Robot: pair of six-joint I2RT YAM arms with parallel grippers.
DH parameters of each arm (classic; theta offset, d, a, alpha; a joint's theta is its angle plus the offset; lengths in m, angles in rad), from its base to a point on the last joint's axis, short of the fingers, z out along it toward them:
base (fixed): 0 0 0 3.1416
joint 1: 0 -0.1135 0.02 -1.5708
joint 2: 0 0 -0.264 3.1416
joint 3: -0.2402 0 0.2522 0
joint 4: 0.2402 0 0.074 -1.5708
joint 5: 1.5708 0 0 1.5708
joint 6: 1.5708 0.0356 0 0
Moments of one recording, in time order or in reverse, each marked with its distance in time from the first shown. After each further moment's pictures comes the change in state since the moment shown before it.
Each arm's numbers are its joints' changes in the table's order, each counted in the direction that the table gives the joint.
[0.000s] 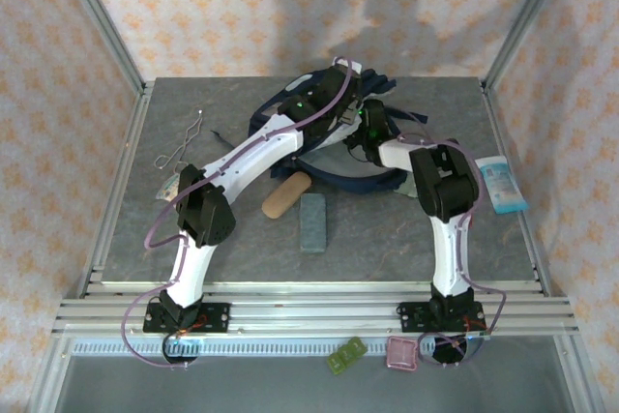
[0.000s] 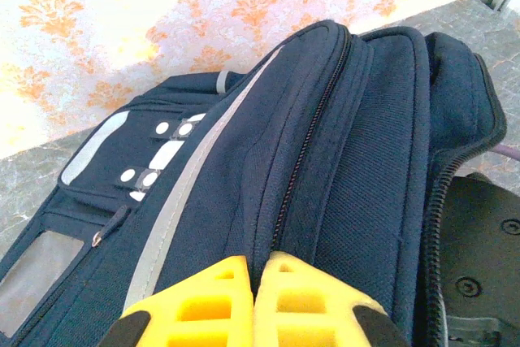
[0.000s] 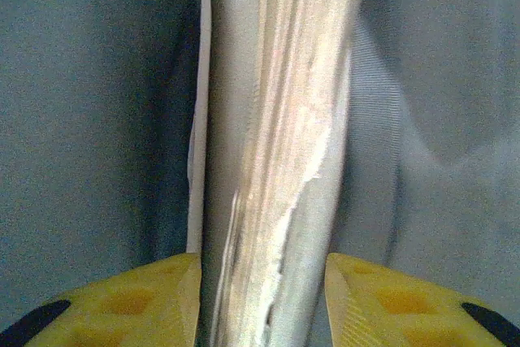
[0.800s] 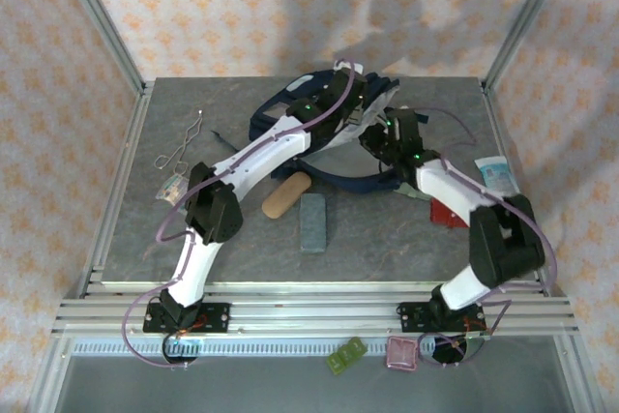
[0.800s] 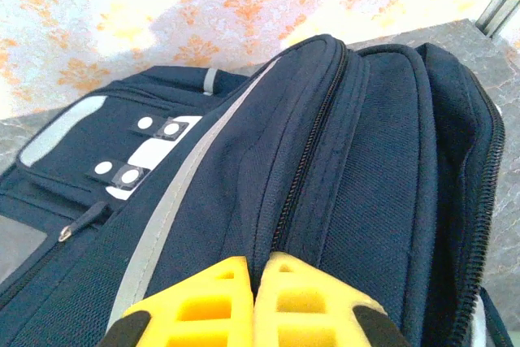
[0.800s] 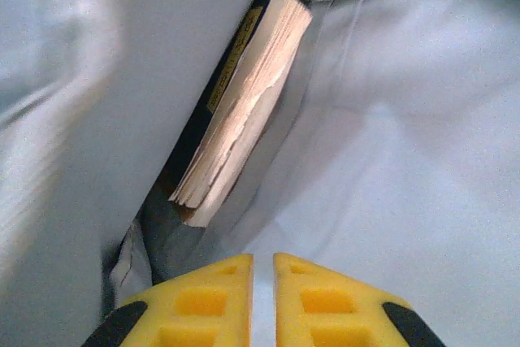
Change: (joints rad) left arm 0.009 -0.085 -0.051 -0.033 -0.008 -0.135; right arm 0.006 0.637 0.366 0.382 0.128 -0.414
